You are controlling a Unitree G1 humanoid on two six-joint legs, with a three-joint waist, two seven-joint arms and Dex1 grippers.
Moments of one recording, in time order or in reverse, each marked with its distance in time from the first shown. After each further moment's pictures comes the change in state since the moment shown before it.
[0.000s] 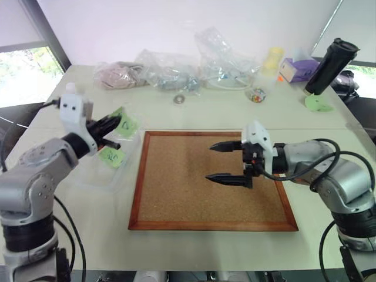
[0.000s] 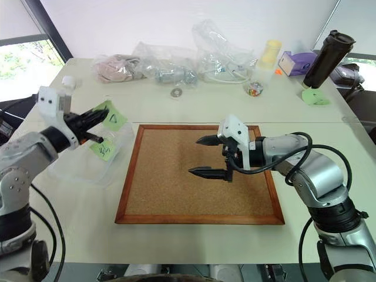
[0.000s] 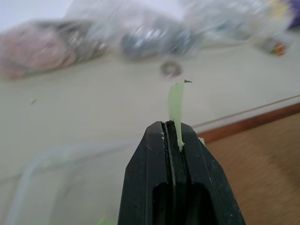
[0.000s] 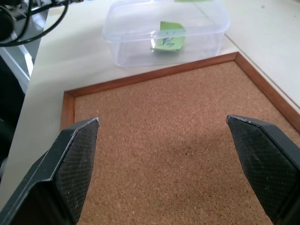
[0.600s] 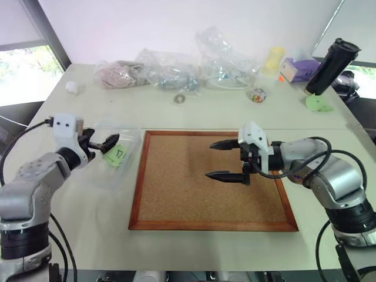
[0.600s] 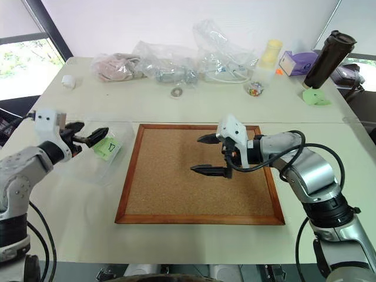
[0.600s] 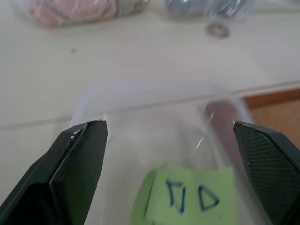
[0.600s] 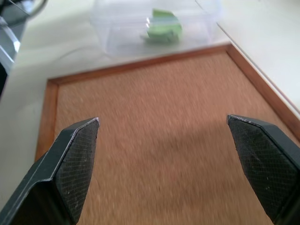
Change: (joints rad) left arm -0.038 0.043 -0.012 0.165 0.002 -0.127 -0.112; right arm 0.038 -0.017 -0.031 0.023 -0.058 -0.023 0.009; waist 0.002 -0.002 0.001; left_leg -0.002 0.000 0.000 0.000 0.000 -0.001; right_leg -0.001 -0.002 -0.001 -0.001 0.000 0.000
